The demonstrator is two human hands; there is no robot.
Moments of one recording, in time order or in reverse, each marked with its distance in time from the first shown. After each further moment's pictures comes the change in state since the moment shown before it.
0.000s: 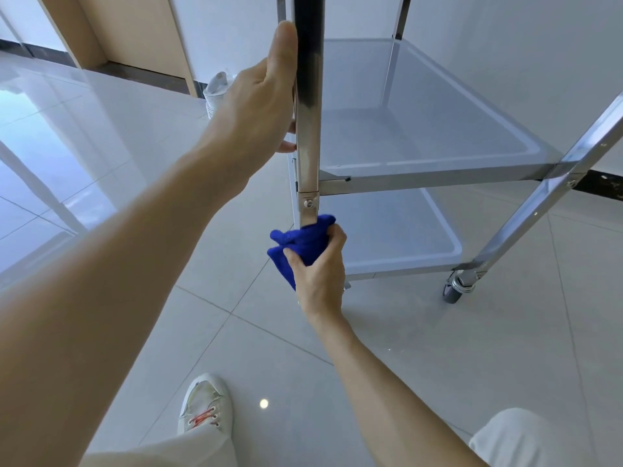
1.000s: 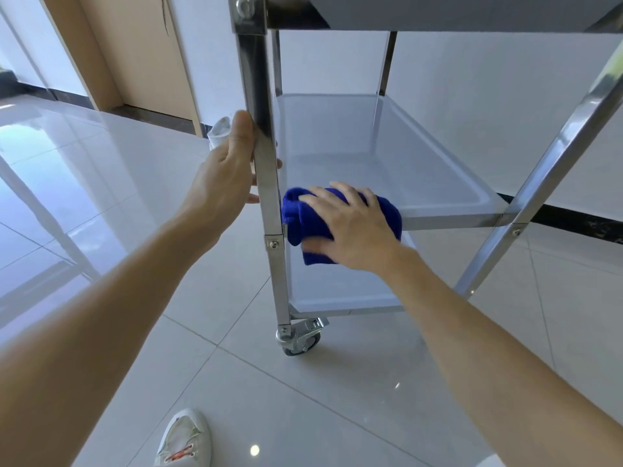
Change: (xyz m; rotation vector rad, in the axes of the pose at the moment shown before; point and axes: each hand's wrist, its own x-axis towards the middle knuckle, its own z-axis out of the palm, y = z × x) left_hand -0.010 -0.005 -0.007 -0.114 0.110 -0.040; right_hand 0.100 -0.121 -0.108 -1.013 -0.501 -0.630
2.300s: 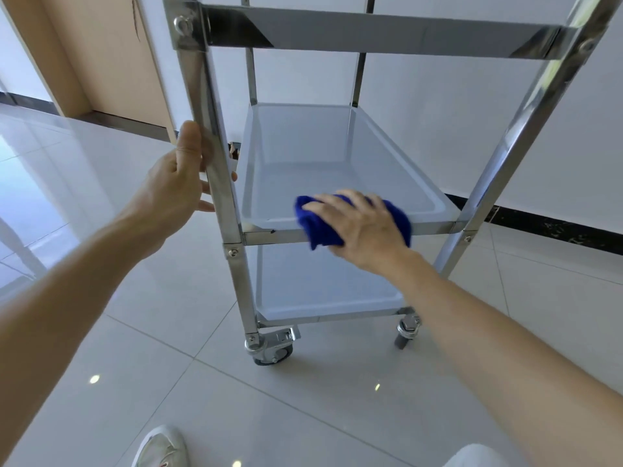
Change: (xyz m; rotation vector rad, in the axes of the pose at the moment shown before) left_hand 0.015 -0.015 -0.021 0.086 -0.038 0.059; right_hand -0.016 0.068 0.011 -0.293 0.206 -0.096
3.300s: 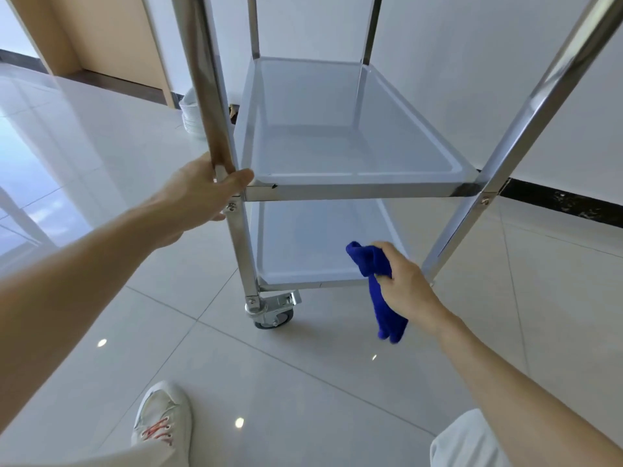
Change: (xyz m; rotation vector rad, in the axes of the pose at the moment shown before) left_hand -0.018 -0.055 0.023 0.163 -0.152 -0.240; right_hand -0.128 -0.017 0.054 0.882 -0.267 0.594
